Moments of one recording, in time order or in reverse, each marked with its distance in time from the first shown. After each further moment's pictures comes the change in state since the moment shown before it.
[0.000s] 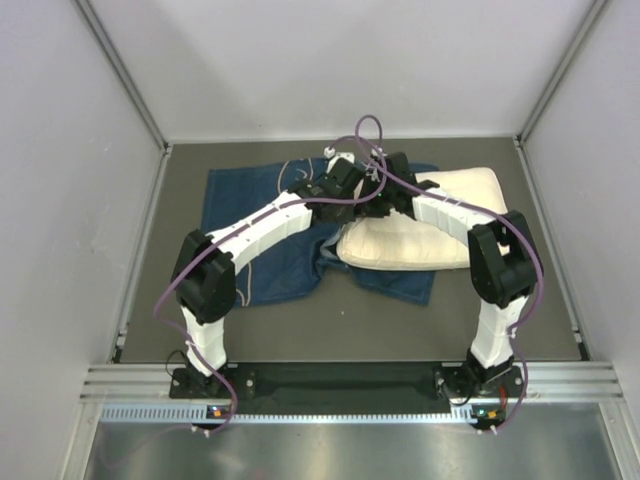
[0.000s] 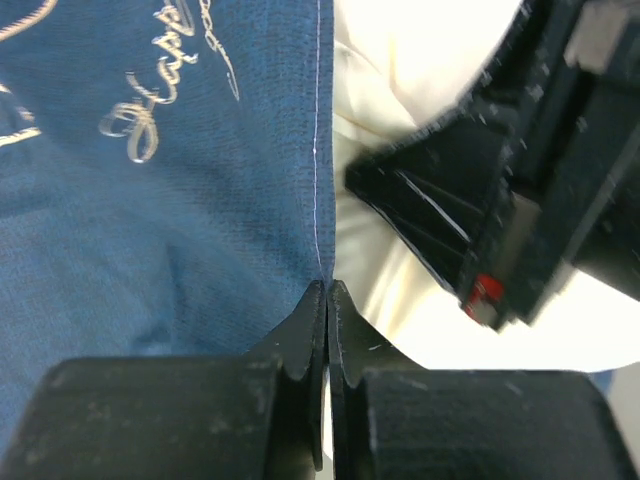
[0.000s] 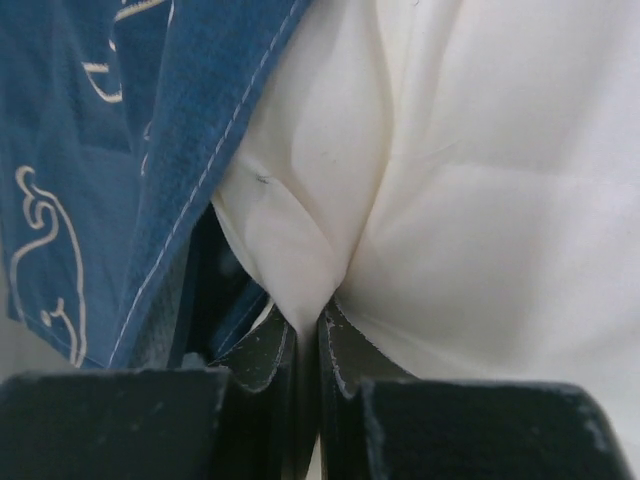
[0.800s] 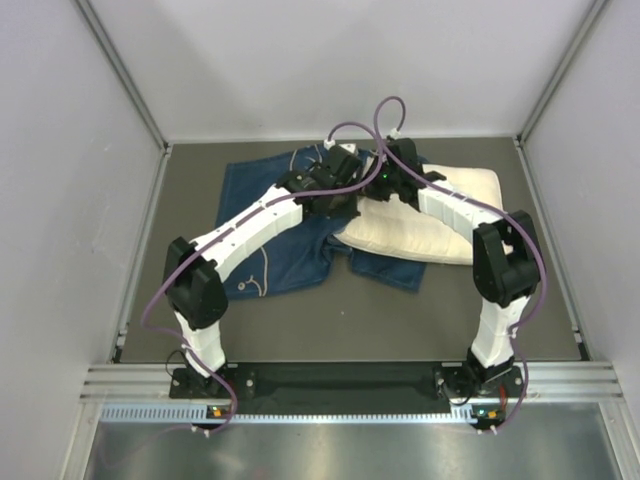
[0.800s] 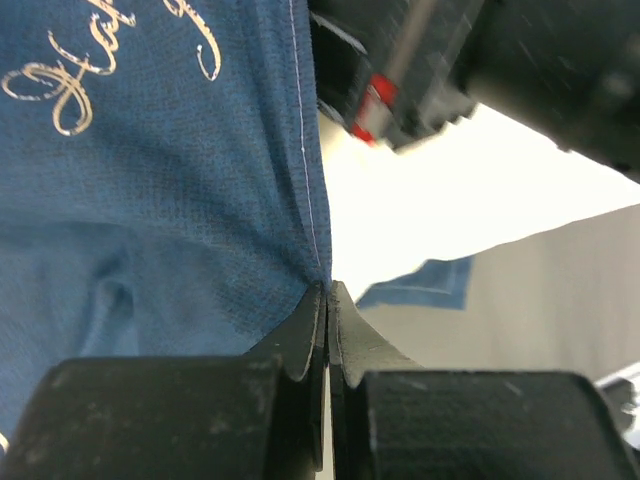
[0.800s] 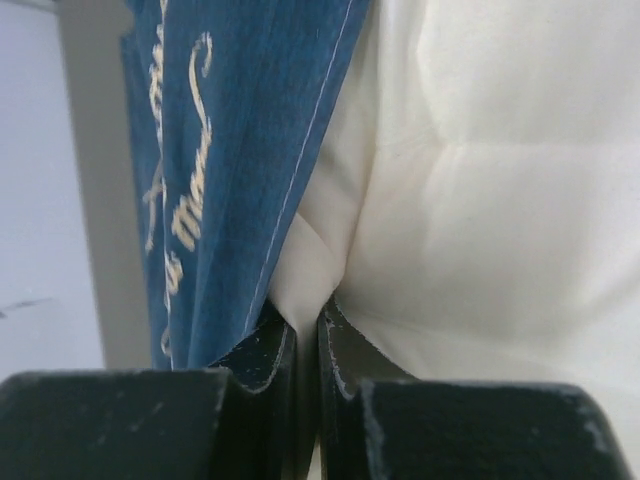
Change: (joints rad) left arm -0.002 -0.058 0.098 -0.105 0.194 -0.051; right arm -0.043 -0.007 0.062 0.079 0.046 0.258
